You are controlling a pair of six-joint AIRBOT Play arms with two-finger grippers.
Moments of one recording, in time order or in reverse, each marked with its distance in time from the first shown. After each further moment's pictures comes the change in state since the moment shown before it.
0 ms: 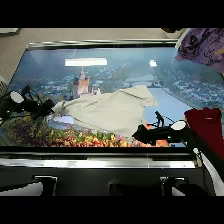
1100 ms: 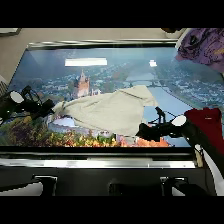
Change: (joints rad) left arm 0.000 0.000 0.000 0.000 -0.008 0.000; right arm 0.000 0.003 0.096 -0.181 0.054 0.046
